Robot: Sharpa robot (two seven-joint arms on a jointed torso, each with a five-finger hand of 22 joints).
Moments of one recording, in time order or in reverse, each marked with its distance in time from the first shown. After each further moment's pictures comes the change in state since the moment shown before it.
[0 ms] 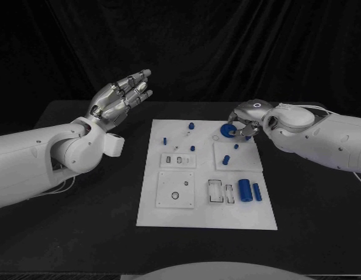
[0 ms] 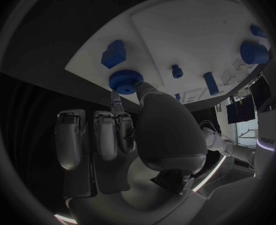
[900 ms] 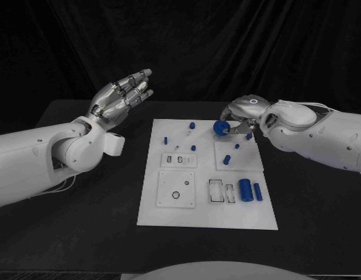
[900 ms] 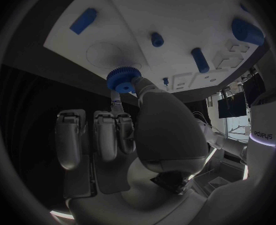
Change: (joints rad) left arm -0.001 -0.002 0.000 -0.003 0.000 0.002 0.000; left_hand 0.000 0.000 0.003 -0.003 0.004 0.000 0.000 0.000 0.000 -0.004 0.004 0.000 0.000 0.000 0.000 0.000 -0.001 0.000 0.000 0.000 0.000 0.000; right arm 0.038 -0.029 -0.003 0.131 0.020 -0.050 0.018; right_hand 0.013 0.011 0.003 -0.024 0.037 0.007 0.007 0.030 0.000 -0.003 -0.011 0.000 0.001 0.000 -0.007 0.000 0.000 0.000 0.000 -0.007 0.000 0.000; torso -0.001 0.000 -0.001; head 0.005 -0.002
